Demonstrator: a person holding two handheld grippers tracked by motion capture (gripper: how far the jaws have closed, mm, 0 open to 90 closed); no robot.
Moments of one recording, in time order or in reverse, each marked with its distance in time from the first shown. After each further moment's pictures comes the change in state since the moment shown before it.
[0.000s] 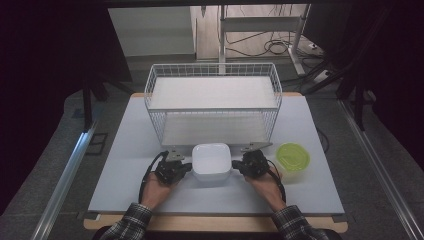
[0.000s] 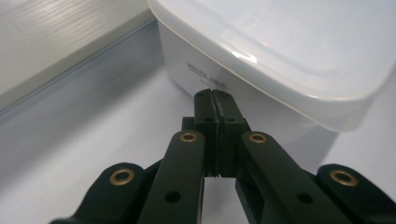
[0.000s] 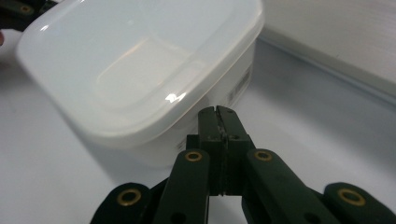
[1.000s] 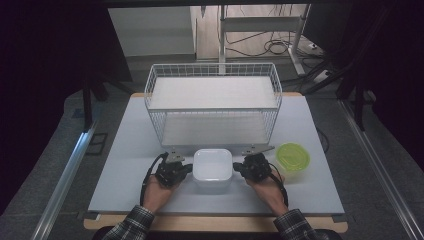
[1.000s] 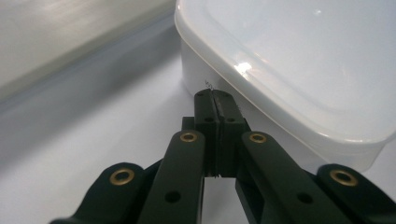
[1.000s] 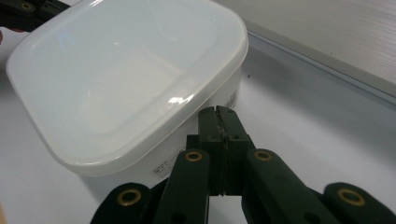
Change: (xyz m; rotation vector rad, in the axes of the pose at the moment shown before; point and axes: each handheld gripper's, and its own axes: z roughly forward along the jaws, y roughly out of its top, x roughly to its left) left arm -0.012 0.000 -0.006 -0.010 0.006 -0.038; right arm 0.011 -0.003 -0.013 -0.007 -0.028 -0.008
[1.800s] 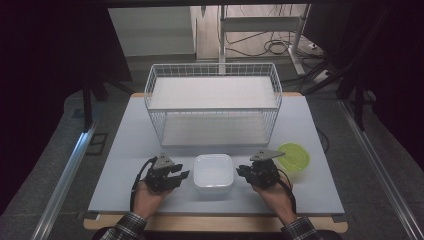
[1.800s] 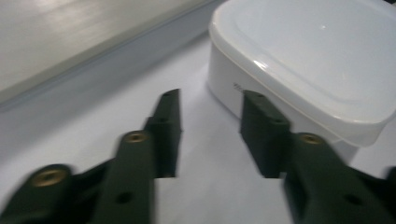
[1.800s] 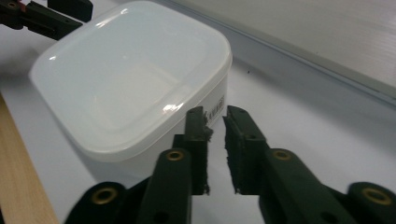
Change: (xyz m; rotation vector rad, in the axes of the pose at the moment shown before) left arm 0.004 -0.015 -0.033 -0.064 0.030 -0.019; right arm 0.006 -0.011 -0.031 -0.046 0.005 -0.007
